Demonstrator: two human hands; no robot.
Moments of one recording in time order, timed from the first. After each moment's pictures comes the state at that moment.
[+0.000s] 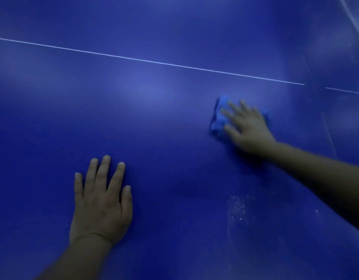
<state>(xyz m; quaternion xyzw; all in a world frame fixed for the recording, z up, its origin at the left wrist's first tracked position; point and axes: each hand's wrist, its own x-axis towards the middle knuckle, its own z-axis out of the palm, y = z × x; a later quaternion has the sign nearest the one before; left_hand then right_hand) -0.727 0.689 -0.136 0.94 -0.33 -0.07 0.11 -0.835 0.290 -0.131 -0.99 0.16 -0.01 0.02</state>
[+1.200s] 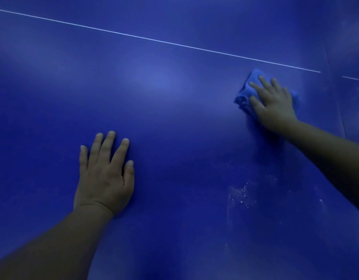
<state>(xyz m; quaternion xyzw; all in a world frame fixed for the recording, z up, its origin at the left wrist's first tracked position) -0.729 0.694 -0.143 0.94 -0.32 -0.05 0.13 -0.842 0.257 -0.130 -0.96 0.27 -0.03 0.01</state>
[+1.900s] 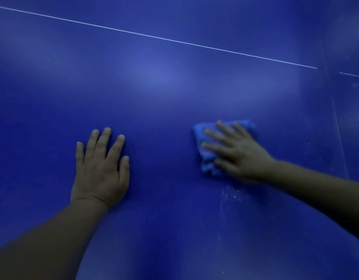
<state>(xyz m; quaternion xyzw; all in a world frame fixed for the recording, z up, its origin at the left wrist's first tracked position) -0.727 0.693 -0.141 0.94 -0.32 -0.05 0.13 -0.900 0.362 -0.134 -1.00 -0.08 0.02 0.02</state>
